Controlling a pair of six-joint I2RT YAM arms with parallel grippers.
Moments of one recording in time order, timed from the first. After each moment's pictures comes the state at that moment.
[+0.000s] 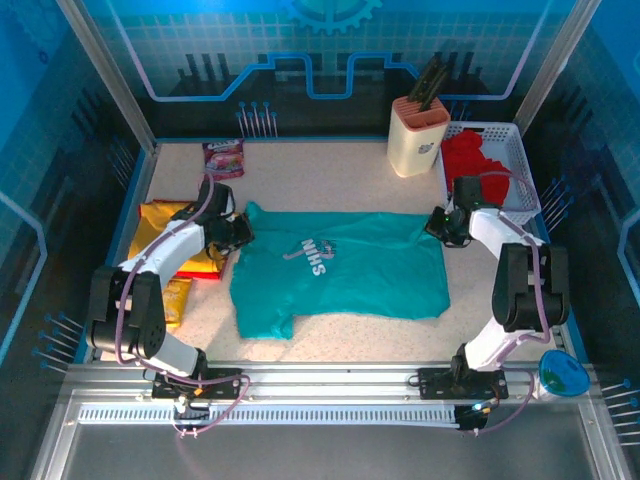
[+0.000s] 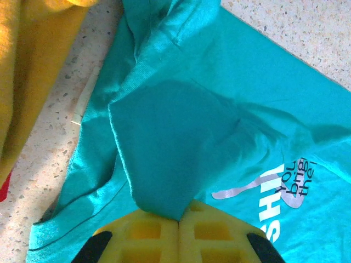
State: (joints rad) left arm -0.09 1.51 0.97 -0.54 0.25 -0.61; right arm -0.05 1.65 1.04 -0.50 -0.17 0.47
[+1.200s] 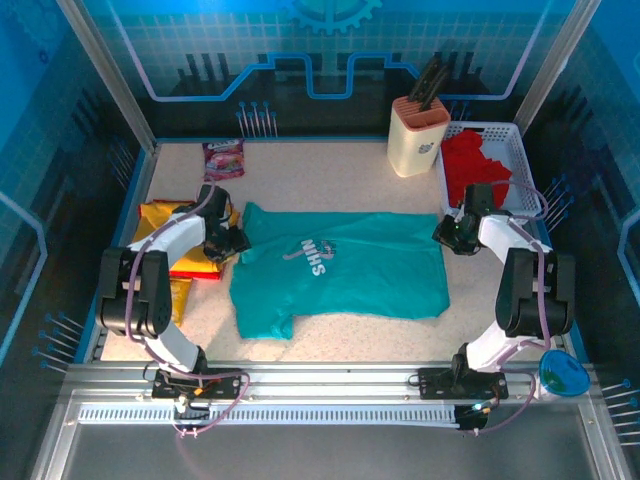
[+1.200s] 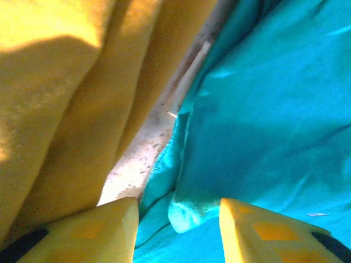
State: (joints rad) left arm -0.04 1.63 1.01 -0.68 0.15 -0.55; right arm -0.11 1.62 0.98 -0.53 -0.19 0.43
